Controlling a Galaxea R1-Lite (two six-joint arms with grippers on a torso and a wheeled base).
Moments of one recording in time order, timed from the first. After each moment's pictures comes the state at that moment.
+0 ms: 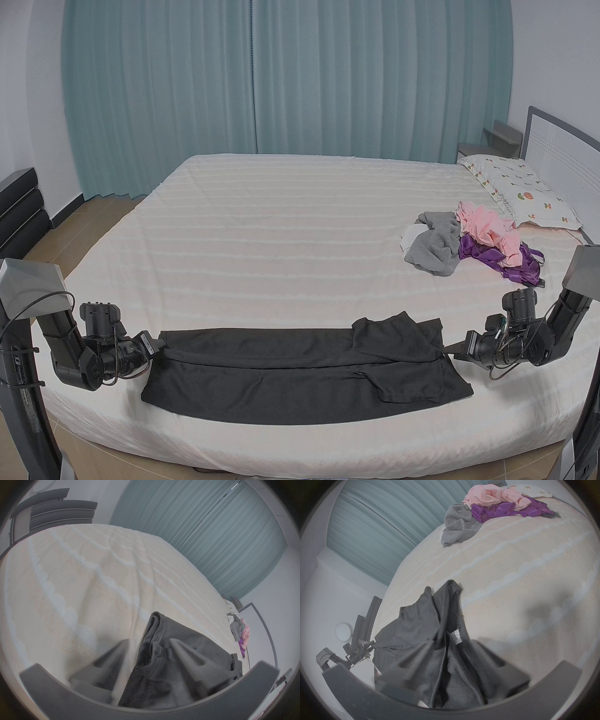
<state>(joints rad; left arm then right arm) 0.10 2.27 -0.54 -1.03 -0.20 -0.57 -0.01 2.19 -0.60 -0.73 0.41 0.43</state>
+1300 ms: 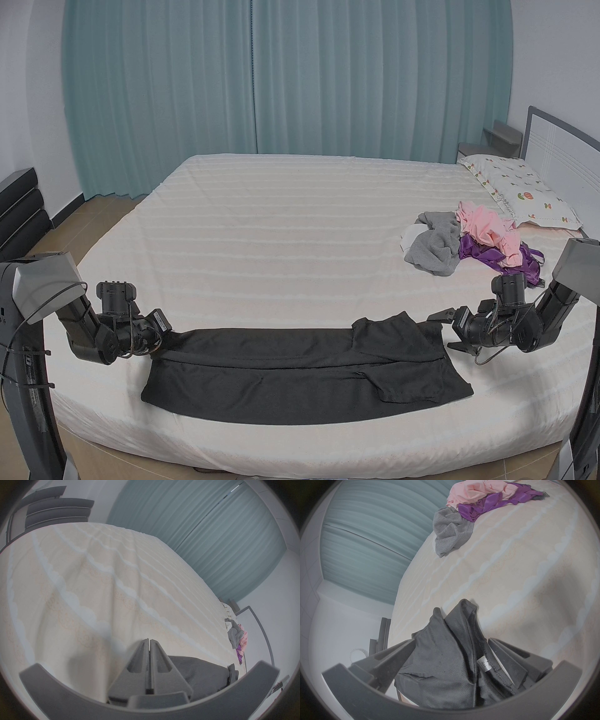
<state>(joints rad) 0.06 2.34 -0.83 -0.85 -0.21 -0.61 0.02 2.24 -0.76 -0.72 0.42 0.74</state>
